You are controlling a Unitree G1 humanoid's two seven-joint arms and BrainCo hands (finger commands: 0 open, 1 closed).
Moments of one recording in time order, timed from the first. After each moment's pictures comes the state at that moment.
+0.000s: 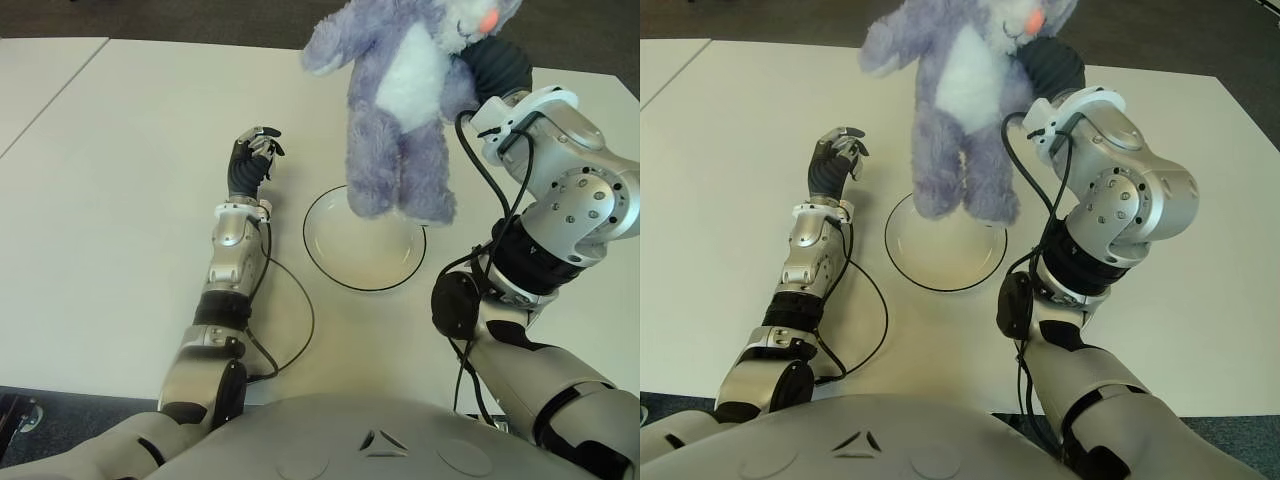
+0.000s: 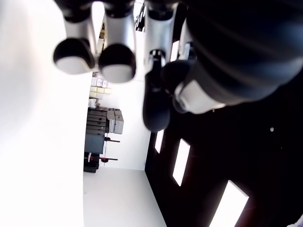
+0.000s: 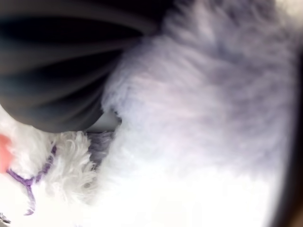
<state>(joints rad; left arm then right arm) -0.31 -0.06 0.10 0.43 -0.12 -0.26 -0.02 -0.80 -0.03 -0.37 -0.56 0.35 1.43 -0.02</state>
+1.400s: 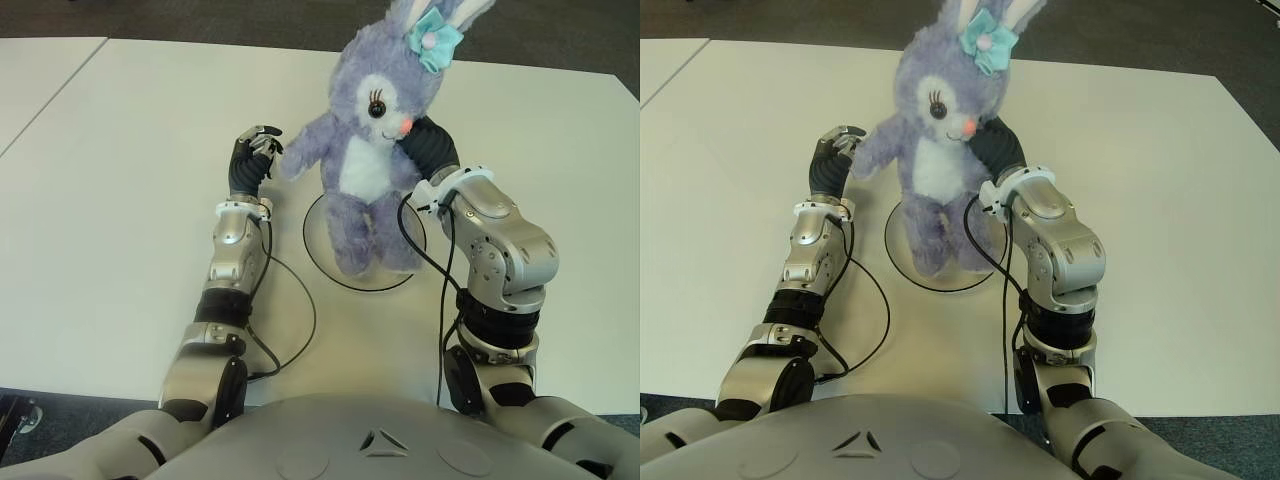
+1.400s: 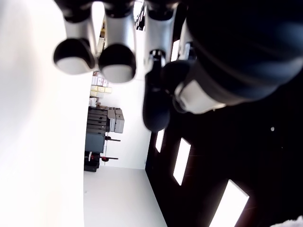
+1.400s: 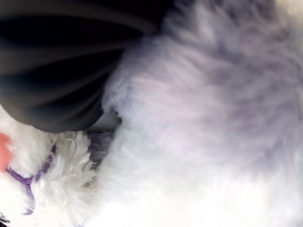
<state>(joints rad) -0.32 -0.06 0.10 0.44 -0.12 -0.26 -0.02 -0.41 -0.12 0.01 -0.53 0.23 1.04 0.05</state>
